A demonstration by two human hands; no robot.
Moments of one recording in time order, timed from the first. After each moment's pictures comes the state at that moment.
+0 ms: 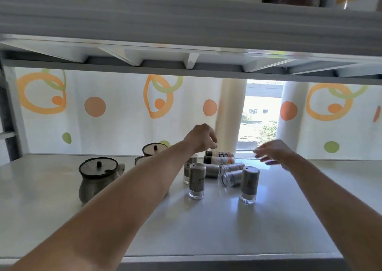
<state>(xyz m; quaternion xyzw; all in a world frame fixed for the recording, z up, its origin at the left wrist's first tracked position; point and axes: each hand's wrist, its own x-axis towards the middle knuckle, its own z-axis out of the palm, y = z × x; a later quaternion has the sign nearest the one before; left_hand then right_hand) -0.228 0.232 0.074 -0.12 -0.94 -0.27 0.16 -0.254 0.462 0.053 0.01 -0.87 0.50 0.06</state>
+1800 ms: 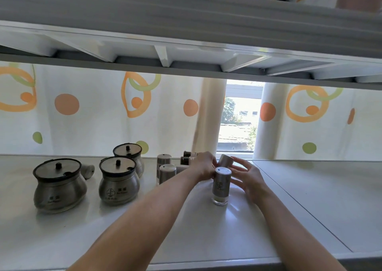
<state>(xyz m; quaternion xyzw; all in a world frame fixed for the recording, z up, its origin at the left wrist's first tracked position) -0.258 0.317 0.003 -0.12 -0.93 -0.32 0.09 -0.246 0.470 -0.023 0.06 -0.65 0.76 0.01</state>
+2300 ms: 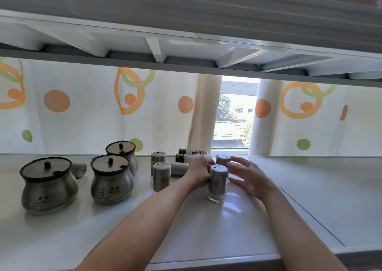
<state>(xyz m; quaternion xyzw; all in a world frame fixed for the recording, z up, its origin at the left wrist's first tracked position) -0.258 0.321 -0.026 -0.17 -0.91 -0.36 0.15 -0.256 0.491 -0.023 0.09 -0.67 0.73 -0.05</state>
